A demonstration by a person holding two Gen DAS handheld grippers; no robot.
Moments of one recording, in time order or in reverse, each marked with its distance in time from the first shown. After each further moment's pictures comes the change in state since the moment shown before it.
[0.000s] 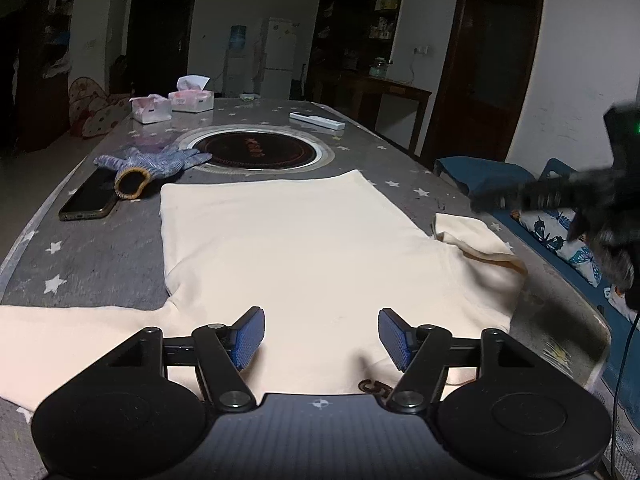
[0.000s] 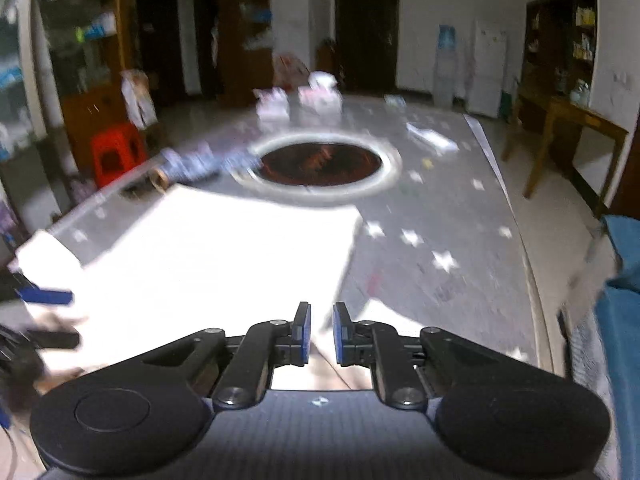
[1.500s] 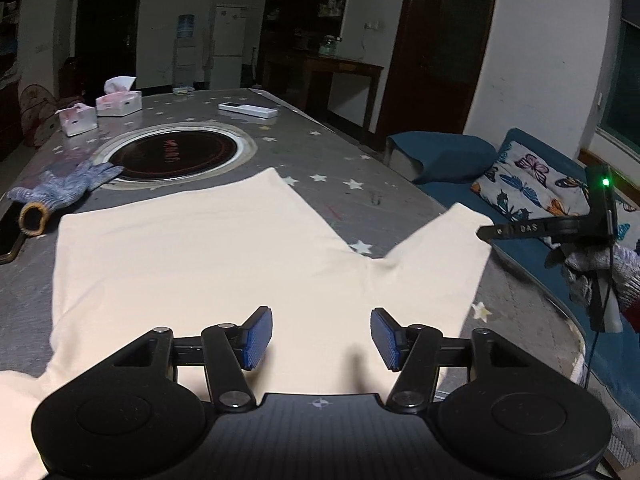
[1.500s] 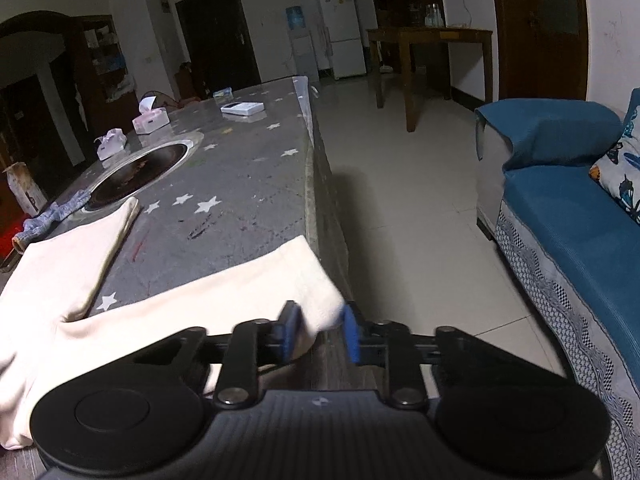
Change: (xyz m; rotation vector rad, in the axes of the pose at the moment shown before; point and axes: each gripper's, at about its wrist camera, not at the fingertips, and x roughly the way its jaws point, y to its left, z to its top) left arm 0.047 -0.072 0.030 0.104 0.070 -0.117; right arm -0.011 -0.167 -0.099 0.405 -0.032 -0.212
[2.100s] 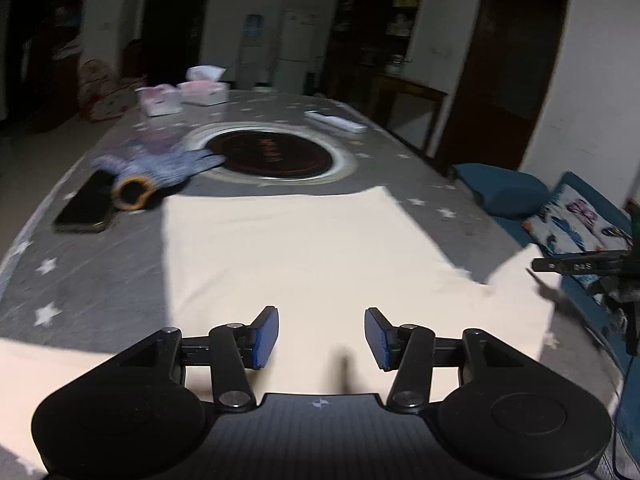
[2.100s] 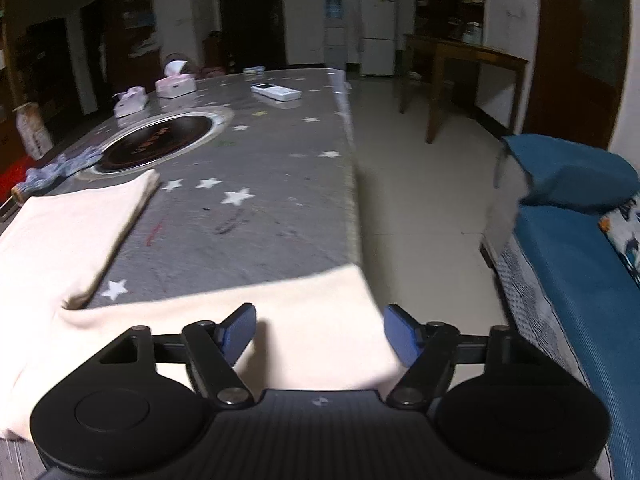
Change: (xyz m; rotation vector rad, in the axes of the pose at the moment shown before) left arm -0.028 0.075 -0.003 -0.137 -0.044 0.103; right arm 0.014 0.039 0.019 -0.168 0.039 -0.023
